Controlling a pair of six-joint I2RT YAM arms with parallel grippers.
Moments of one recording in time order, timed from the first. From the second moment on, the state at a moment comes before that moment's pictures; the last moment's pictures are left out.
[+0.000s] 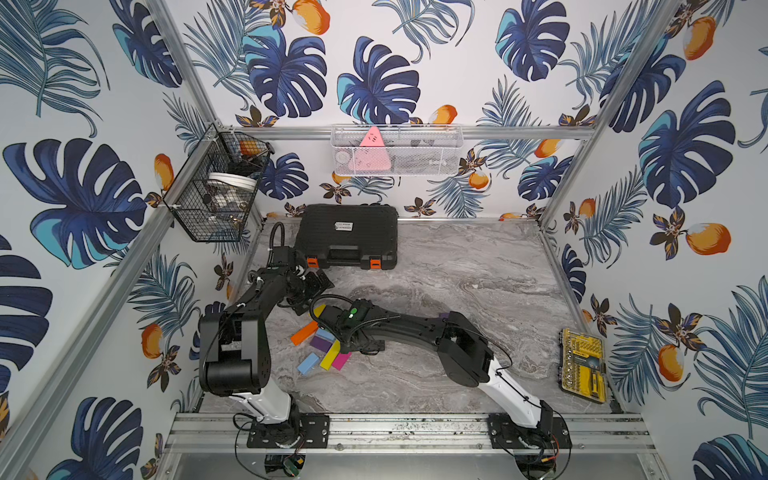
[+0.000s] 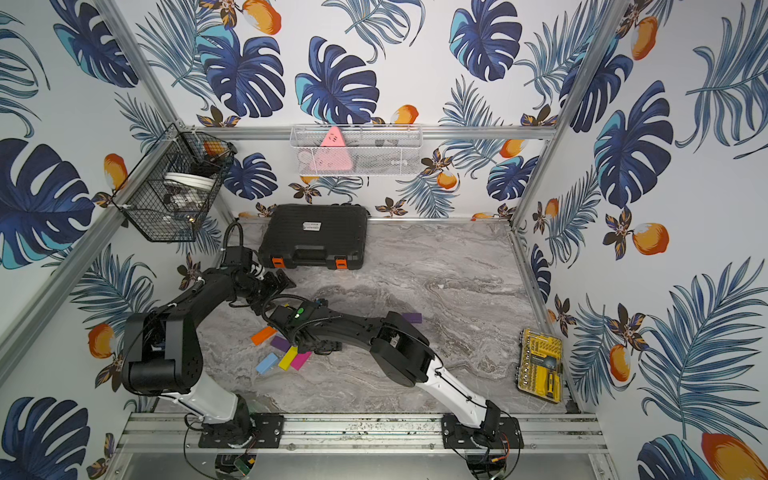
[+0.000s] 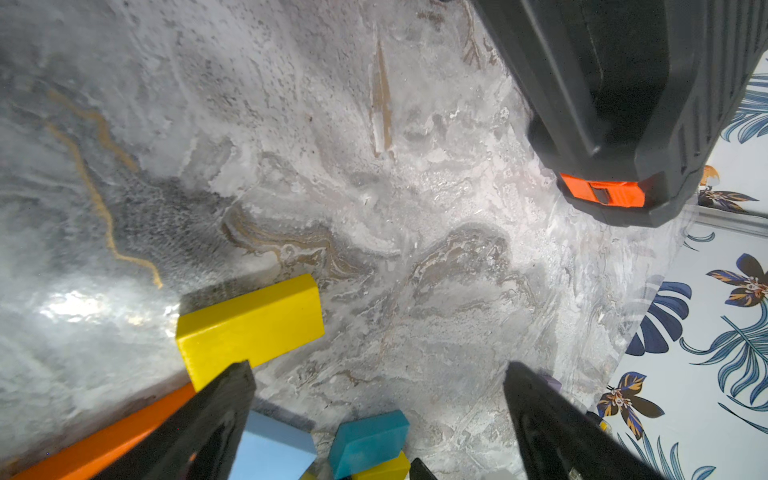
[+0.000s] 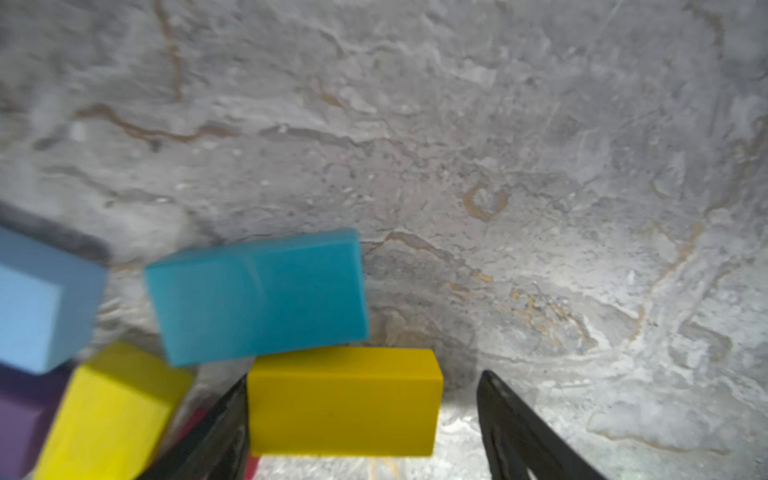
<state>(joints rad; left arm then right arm) 0.14 1.62 1.06 -0.62 0.41 -0.62 1.17 2.41 2.05 -1.12 0.26 1.08</state>
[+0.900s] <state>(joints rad) 0.13 1.60 1.05 -0.61 0.42 -0.63 1.15 2.17 1.71 -0.95 0.25 1.05</state>
